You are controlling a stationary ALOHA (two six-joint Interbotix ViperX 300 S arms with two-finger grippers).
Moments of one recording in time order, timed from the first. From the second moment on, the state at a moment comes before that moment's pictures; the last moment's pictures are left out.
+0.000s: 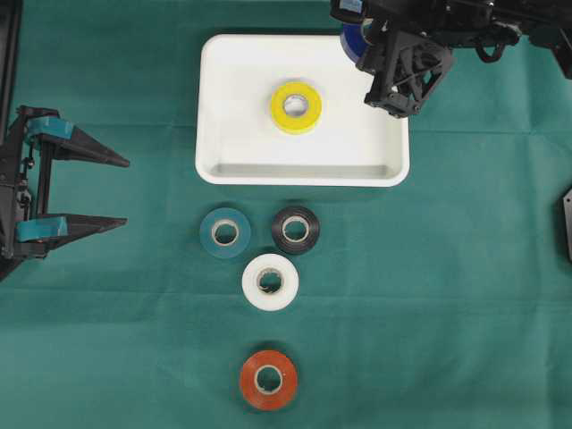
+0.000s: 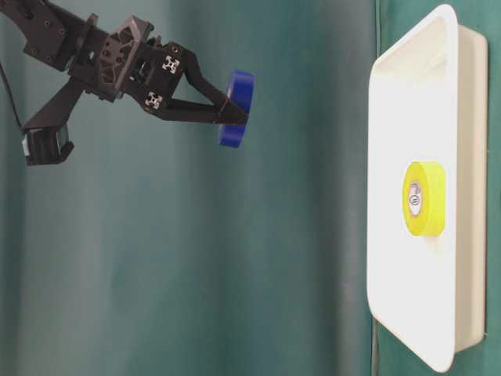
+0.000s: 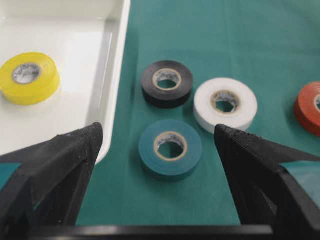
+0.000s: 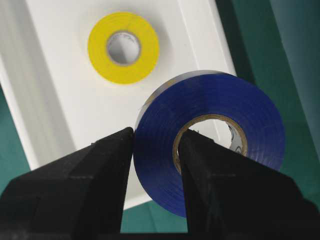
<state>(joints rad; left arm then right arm) 0.02 -0.94 1.19 0.00 0.10 0.00 -0.35 -0.13 0.27 -0.14 0.86 0.17</state>
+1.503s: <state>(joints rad) 0.02 -0.94 1.19 0.00 0.10 0.00 -0.35 0.12 0.45 -0.13 0.53 0.19</state>
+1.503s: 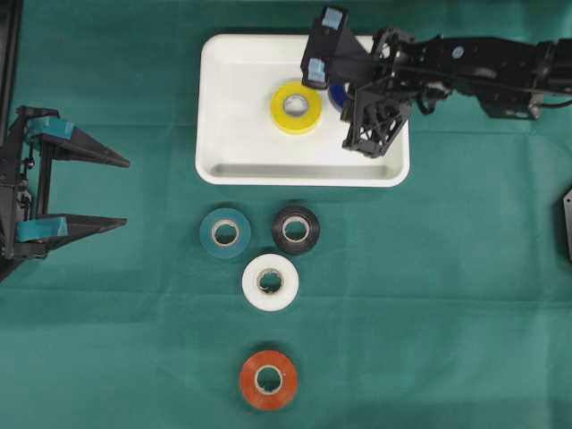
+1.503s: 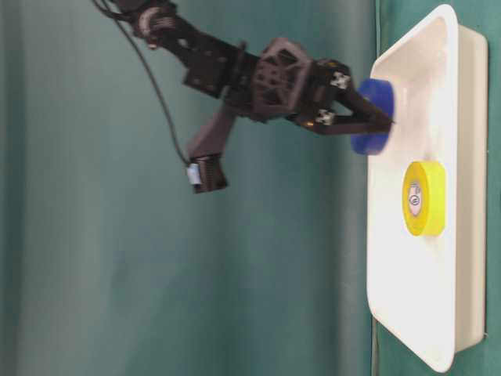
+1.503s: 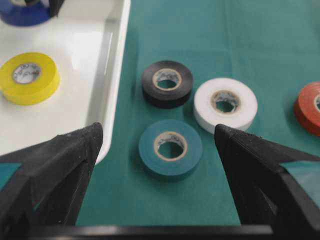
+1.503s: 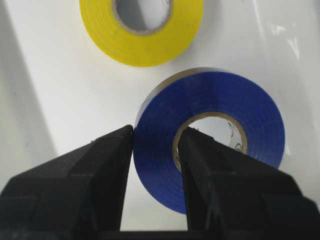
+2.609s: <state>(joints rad) 0.02 -0.94 1.19 0.00 0.10 0.00 -0.36 0.19 0.46 -0.14 0.50 0.19</state>
